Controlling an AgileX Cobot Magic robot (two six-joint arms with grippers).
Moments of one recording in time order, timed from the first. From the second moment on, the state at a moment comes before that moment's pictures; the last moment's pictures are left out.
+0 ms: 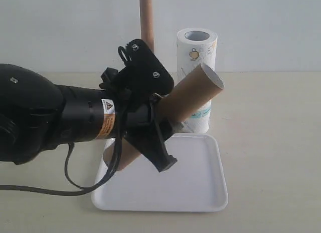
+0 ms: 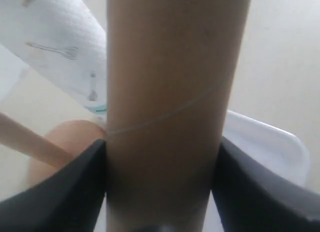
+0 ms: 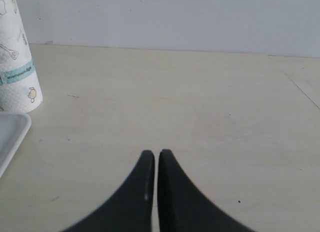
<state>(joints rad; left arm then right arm) -0.87 1.55 -0.87 1.75 0.10 -1.41 0.01 0.00 0.00 -0.11 0.33 0.06</state>
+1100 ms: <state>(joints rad) -0.87 2.16 -1.74 0.16 1.19 0.60 0.01 0.00 0.00 -0.11 0.33 0.06</state>
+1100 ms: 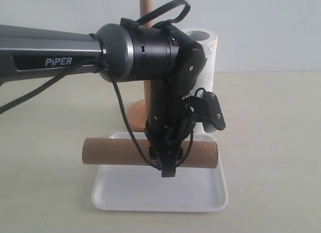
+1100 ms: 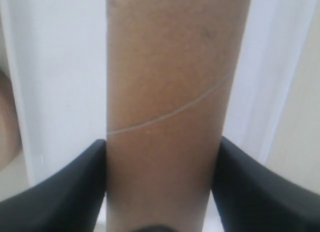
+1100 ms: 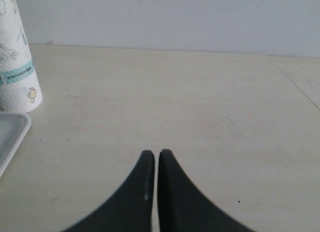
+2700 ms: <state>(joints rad) -0.86 2.01 -1.91 0.06 1.22 0.43 0.01 0.00 0.00 -0.11 0.33 0.06</state>
